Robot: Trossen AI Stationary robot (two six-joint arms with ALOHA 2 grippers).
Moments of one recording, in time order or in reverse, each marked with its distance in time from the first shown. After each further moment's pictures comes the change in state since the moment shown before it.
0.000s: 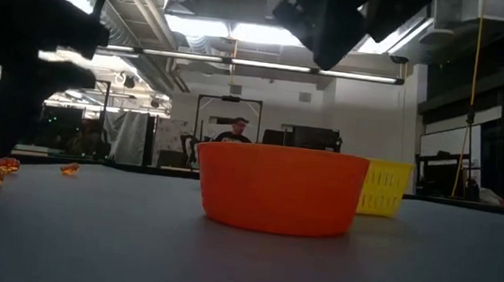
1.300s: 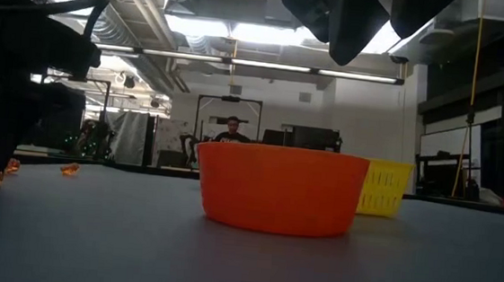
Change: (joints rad) left arm -0.001 -0.003 -0.119 0.171 0.000 -0.047; right arm 0.049 -0.001 0.000 -0.002 0.062 0.006
